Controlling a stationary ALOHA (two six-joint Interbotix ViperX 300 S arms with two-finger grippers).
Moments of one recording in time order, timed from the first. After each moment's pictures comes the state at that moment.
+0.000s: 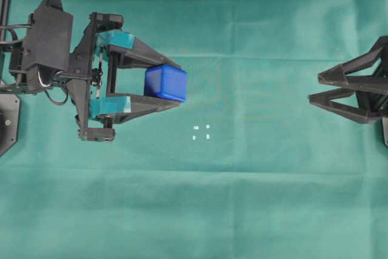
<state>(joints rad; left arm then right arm) -0.02 -0.44 0.64 0.00 -0.06 0.01 0.00 -0.88 0.97 -0.91 -0.11 -0.33</state>
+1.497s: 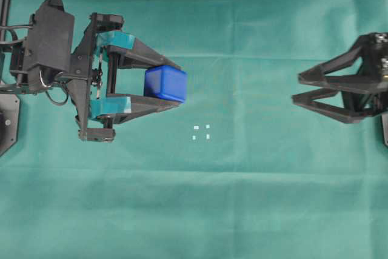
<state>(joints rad) -0.02 -0.44 0.64 0.00 -0.05 0.01 0.00 -0.75 0.89 -0.91 -0.11 -0.34</state>
